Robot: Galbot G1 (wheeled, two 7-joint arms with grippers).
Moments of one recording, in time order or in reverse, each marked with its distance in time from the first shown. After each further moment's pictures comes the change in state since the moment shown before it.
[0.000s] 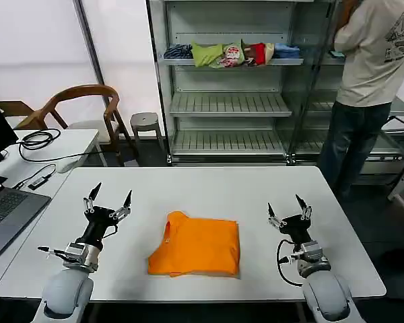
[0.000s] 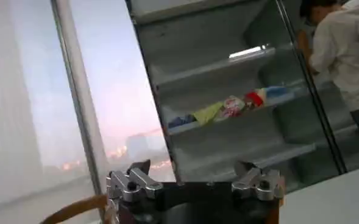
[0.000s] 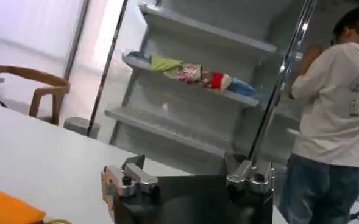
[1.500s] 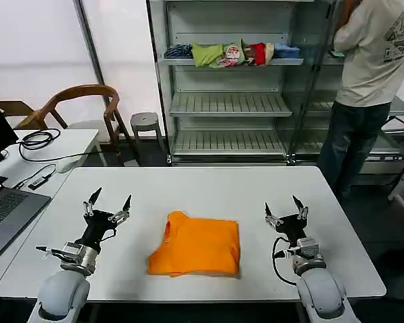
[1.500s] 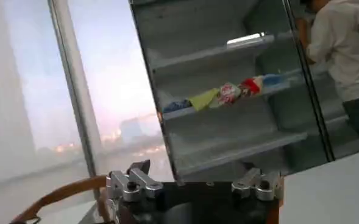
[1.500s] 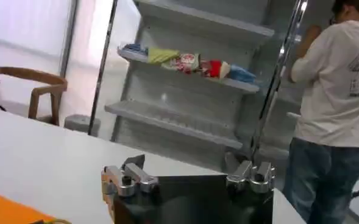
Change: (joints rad) left arm 0.011 0.049 0.011 -0.001 -0.063 0.060 0.003; right arm 0.018 0.055 -0.001 0.011 0.016 -0.077 0.000
